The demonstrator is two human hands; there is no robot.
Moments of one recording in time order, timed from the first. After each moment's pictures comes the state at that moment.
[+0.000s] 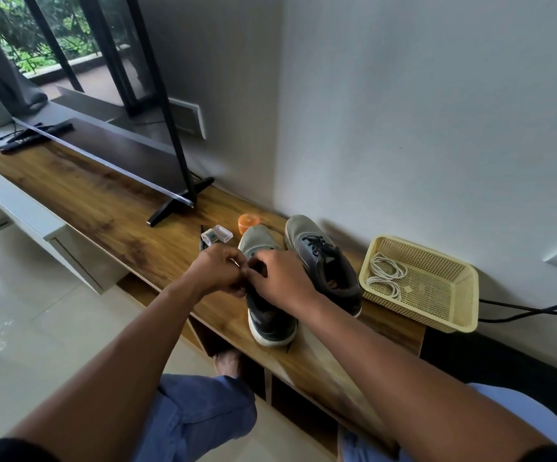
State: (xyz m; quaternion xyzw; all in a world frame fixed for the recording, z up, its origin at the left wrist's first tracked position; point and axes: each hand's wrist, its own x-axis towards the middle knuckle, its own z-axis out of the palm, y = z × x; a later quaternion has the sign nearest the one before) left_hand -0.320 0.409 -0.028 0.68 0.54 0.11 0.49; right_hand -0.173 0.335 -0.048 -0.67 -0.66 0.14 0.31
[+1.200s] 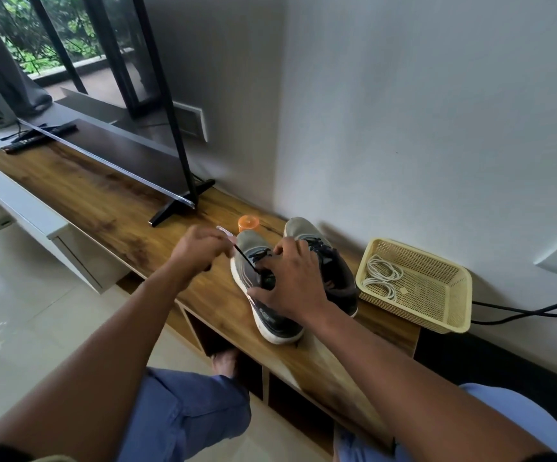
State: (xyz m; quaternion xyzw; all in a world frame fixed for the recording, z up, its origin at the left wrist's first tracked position) left_hand -0.337 0.418 -0.004 0.68 0.52 0.25 0.46; right_hand -0.161 0.311 -0.051 -0.71 -0.67 -0.03 0.22
